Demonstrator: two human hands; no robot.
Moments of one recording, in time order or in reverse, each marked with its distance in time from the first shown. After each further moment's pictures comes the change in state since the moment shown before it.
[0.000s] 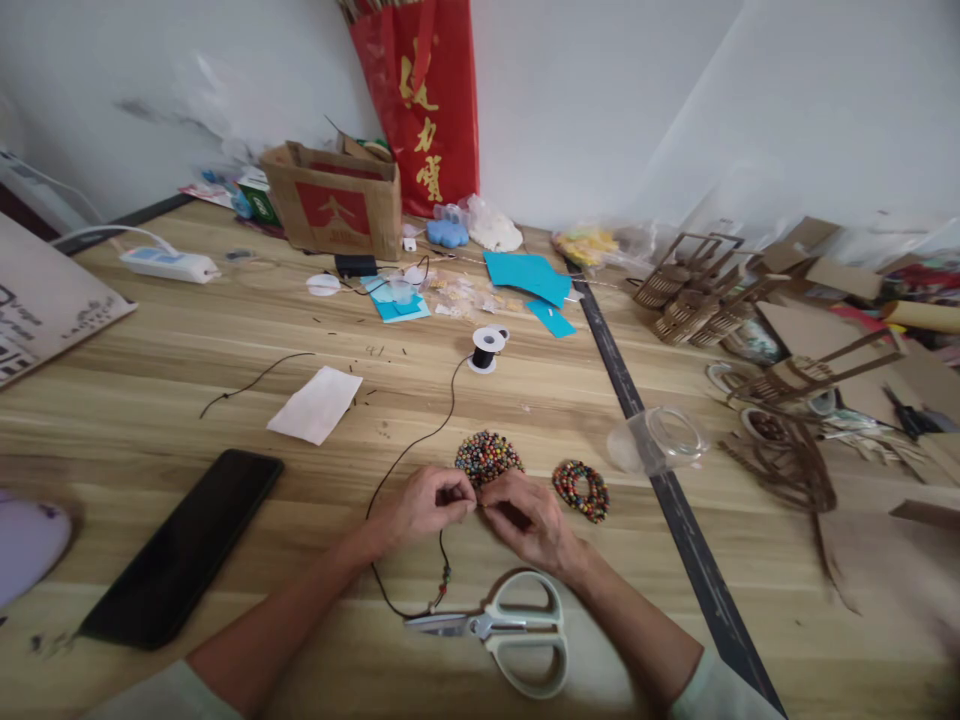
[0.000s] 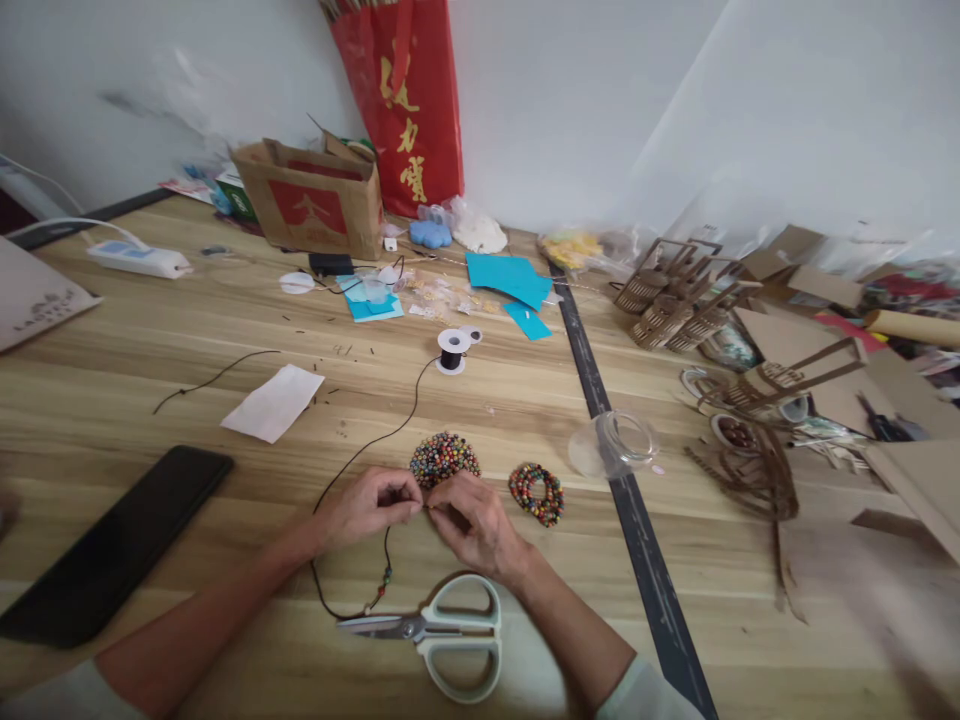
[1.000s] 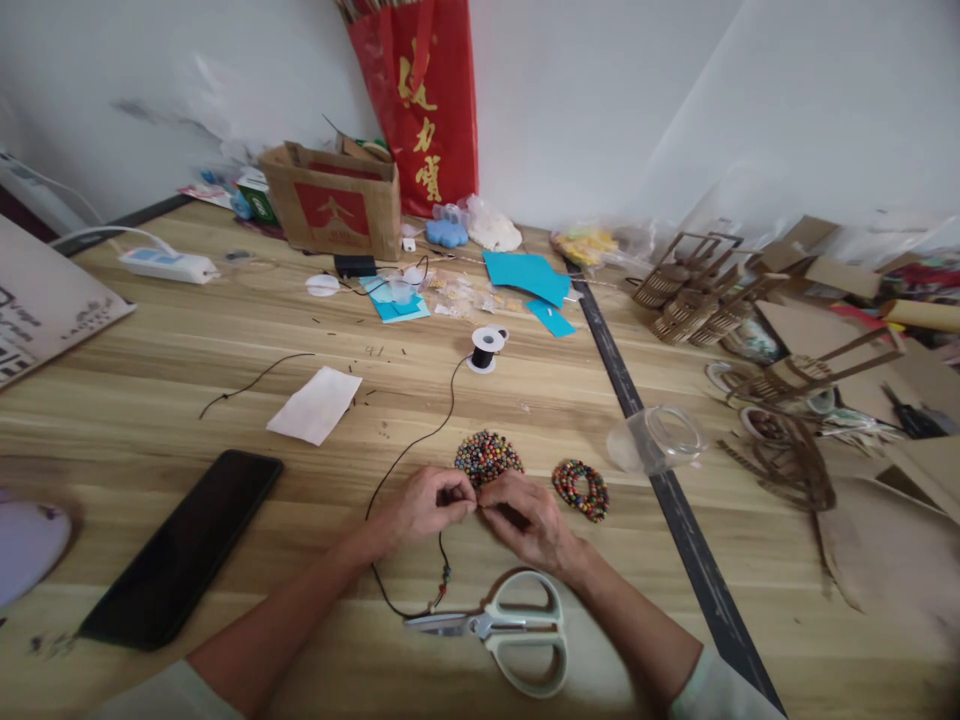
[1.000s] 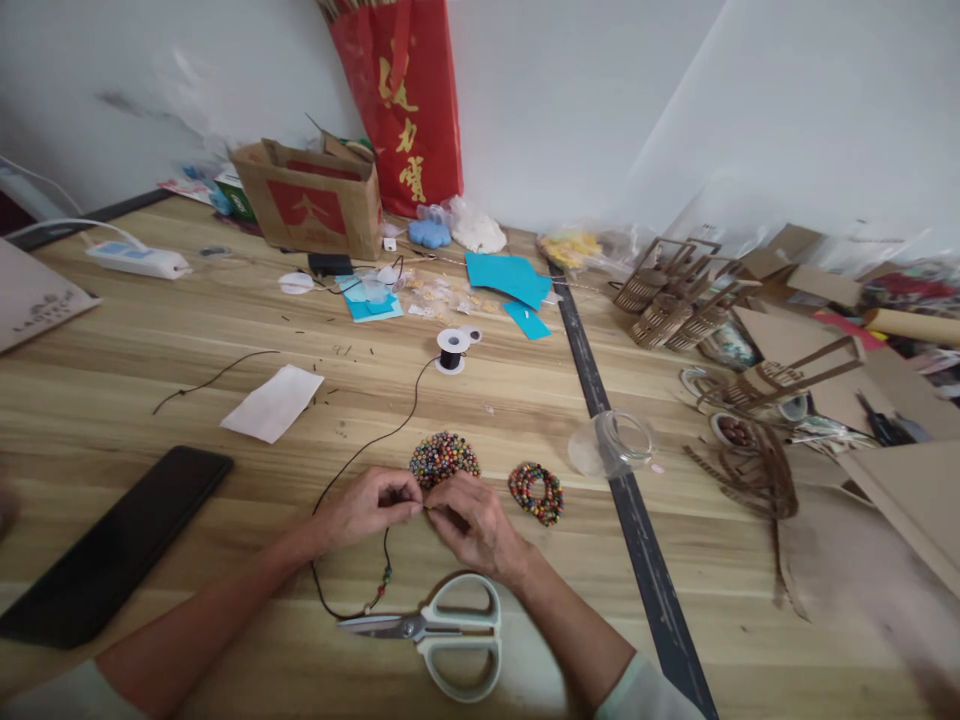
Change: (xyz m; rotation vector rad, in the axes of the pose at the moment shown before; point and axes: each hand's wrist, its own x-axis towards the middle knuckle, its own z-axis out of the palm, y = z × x) left_hand 0.000 -0.001 0.001 0.035 0.010 0.007; right_hand 0.003 -0.002 -0.001 0.014 -0.014 -0.029
